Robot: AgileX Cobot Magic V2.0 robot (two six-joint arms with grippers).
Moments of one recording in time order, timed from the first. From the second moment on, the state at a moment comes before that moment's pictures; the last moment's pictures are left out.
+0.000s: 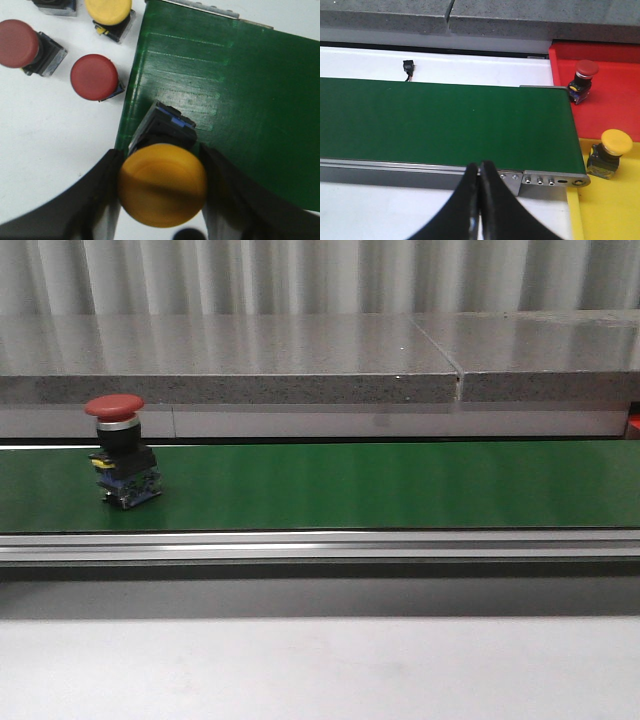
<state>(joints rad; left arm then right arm) 0.18 1.52 -1.27 -0.04 1.07 -0.03 -0.08 0.38 -0.52 0.16 0.65 -0.16</state>
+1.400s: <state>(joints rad) -0.09 1.05 -0.94 -0.16 0.76 0.13 -0.07 0.38 -0.52 0.16 0.65 -0.16</state>
